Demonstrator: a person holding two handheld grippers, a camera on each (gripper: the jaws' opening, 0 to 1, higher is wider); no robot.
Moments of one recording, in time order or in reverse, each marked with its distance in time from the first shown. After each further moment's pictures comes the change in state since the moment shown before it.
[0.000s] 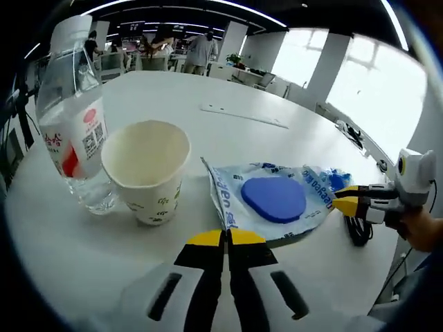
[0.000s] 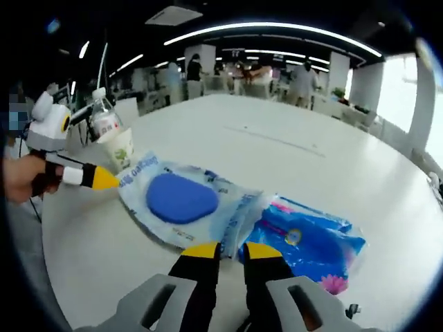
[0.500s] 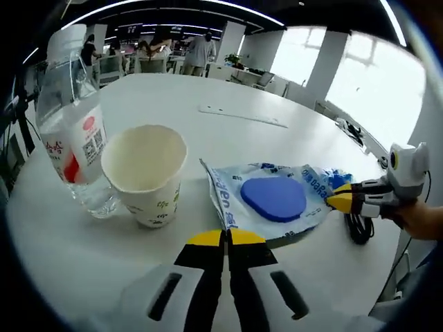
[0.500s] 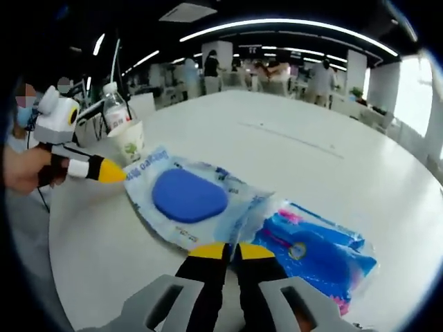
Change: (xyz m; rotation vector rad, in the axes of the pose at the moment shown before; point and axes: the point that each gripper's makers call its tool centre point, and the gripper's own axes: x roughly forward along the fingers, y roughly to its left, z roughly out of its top) left arm -0.002 0.000 0.004 0.024 0.001 0.006; right arm 0.009 -0.001 0.008 -0.080 -0.013 0.081
